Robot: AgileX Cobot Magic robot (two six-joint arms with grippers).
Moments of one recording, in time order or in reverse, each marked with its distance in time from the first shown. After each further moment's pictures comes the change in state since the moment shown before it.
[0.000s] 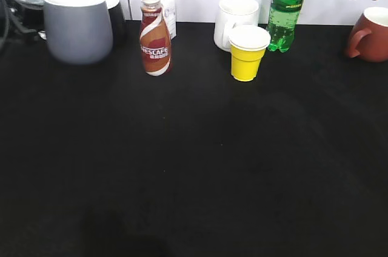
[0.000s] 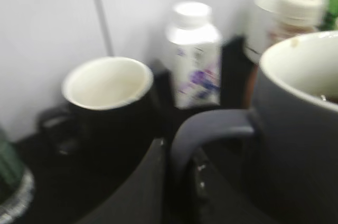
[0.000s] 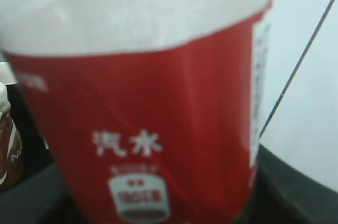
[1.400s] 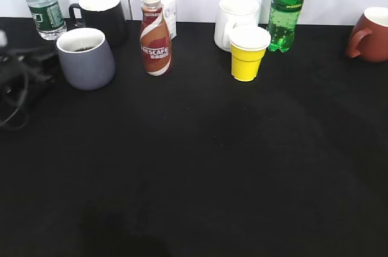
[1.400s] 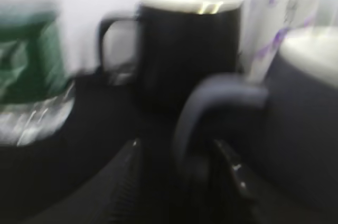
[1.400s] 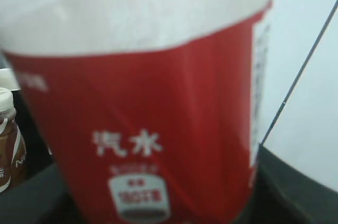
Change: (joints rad) left arm 0.062 0.458 0.039 -0.469 -0.391 0.461; right arm 0.000 -0.008 0.000 0.000 -0.015 0.000
